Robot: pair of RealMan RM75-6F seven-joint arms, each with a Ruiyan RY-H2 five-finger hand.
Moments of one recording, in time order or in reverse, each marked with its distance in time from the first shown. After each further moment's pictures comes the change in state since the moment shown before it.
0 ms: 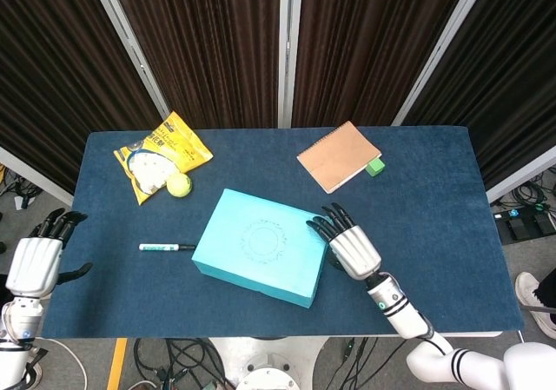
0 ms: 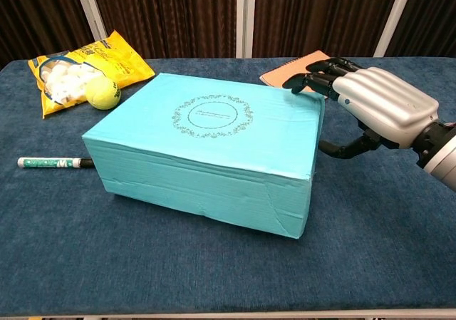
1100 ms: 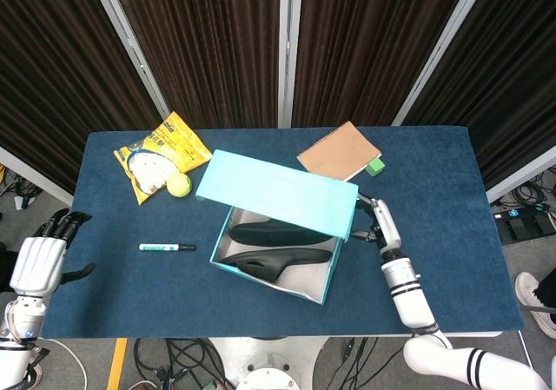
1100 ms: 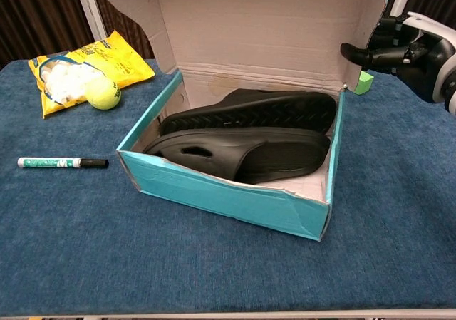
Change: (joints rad) left arm -0.009 0.005 0.005 -0.016 0.005 -0.011 0.003; right arm -0.042 0.169 0.266 -0.440 0.535 -0.215 0.752
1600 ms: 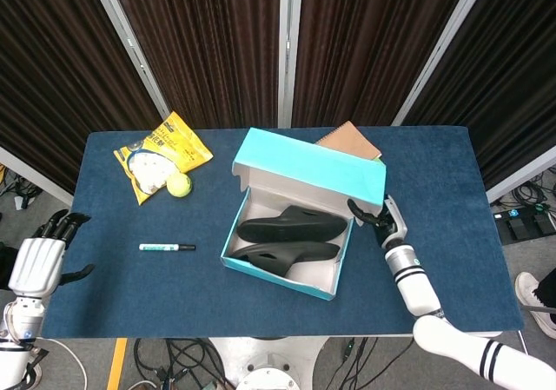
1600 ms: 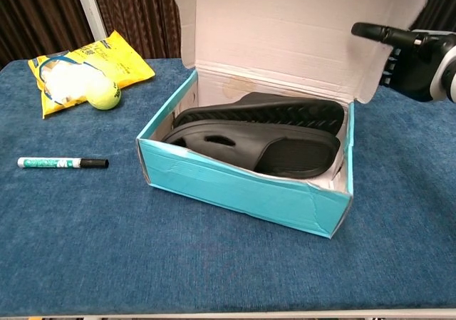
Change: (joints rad) left arm 0.003 0.001 0.004 0.004 -0.002 -0.002 -0.001; right arm -0.014 0.069 0.178 -0.085 0.320 -0.264 0.237
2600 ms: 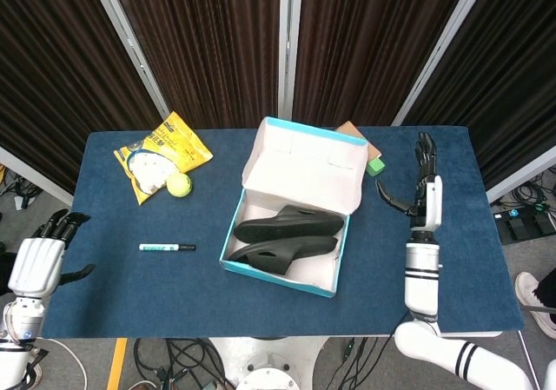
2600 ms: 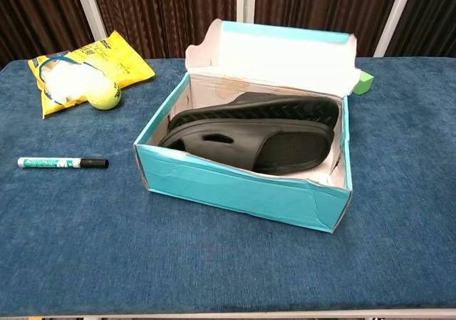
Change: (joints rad) left arm 0.001 0.001 -0.002 -0.003 0.003 0.006 -0.005; right arm -0.030 -0.160 0.001 0.142 -0.373 0.545 -0.263
